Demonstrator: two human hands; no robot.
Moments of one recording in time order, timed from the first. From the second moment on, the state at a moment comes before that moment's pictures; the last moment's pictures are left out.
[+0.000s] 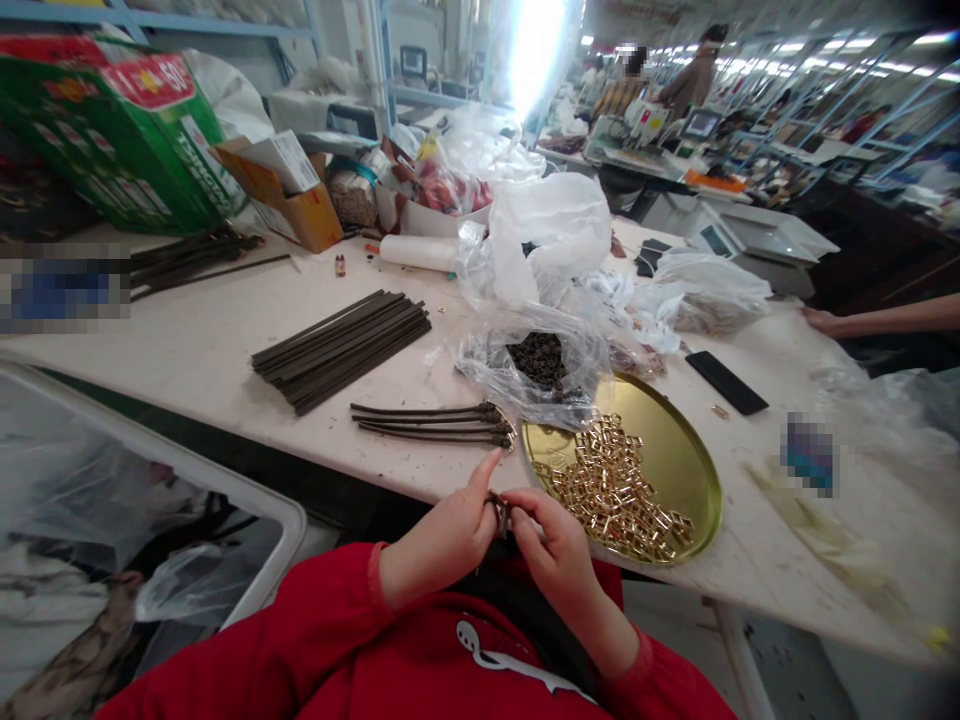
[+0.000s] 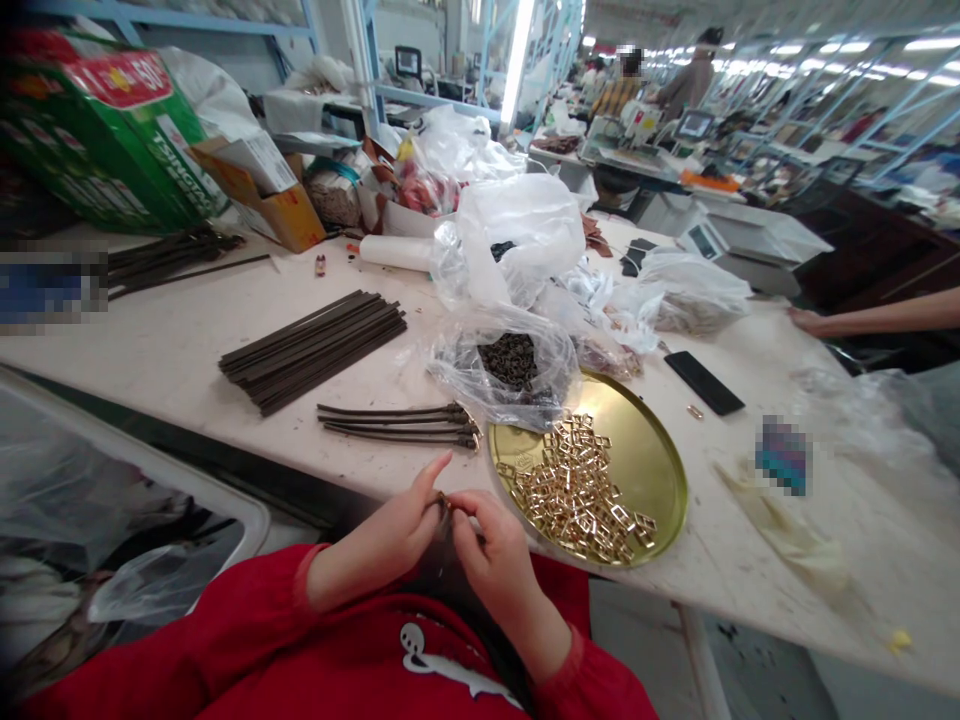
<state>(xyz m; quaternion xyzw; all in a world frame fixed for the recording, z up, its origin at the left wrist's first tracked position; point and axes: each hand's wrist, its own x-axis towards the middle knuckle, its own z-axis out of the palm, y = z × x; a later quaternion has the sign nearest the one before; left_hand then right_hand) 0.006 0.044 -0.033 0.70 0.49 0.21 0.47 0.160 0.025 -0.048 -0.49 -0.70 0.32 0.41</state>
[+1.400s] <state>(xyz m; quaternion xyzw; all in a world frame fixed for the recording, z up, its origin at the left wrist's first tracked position) 0.005 0.085 -0.035 0.62 0.43 0.19 0.63 0.178 0.095 -0.048 -0.49 -0.49 0.62 0.37</state>
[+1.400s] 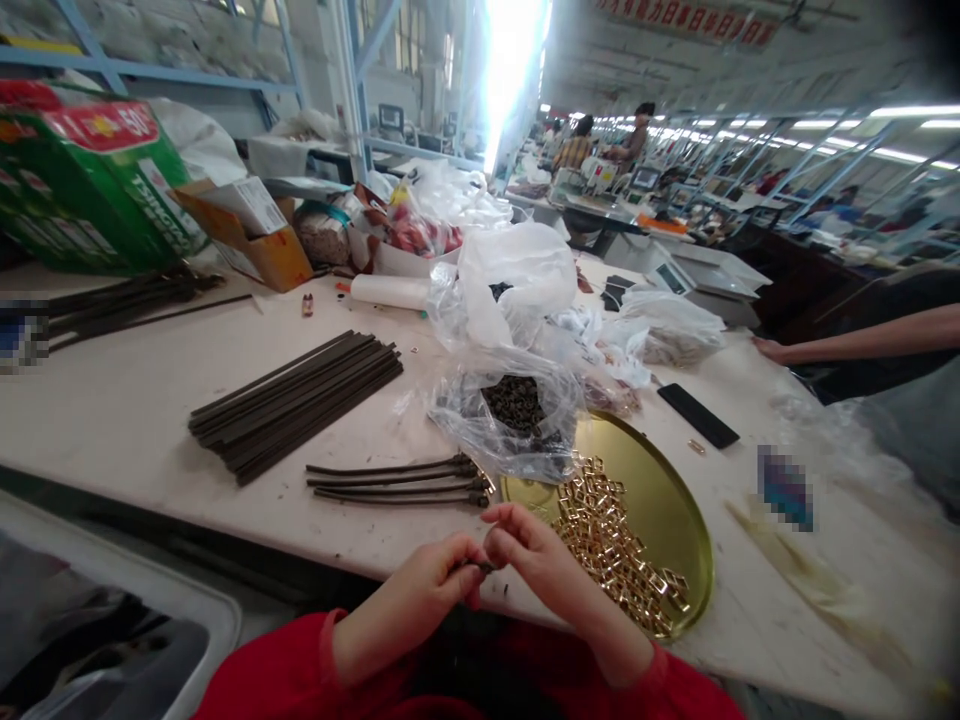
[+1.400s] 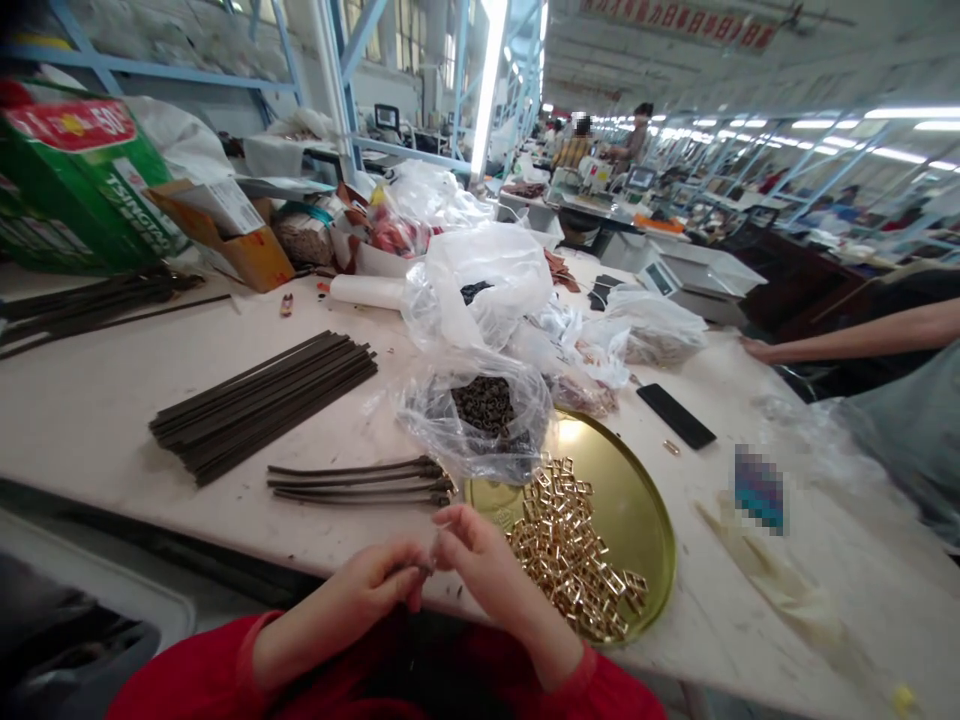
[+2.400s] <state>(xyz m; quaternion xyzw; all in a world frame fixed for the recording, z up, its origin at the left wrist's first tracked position) 0.016 0.112 -0.015 0.64 0.50 0.27 0.51 0.193 0.112 -0.021 -0.49 -0.47 0.63 0.37</state>
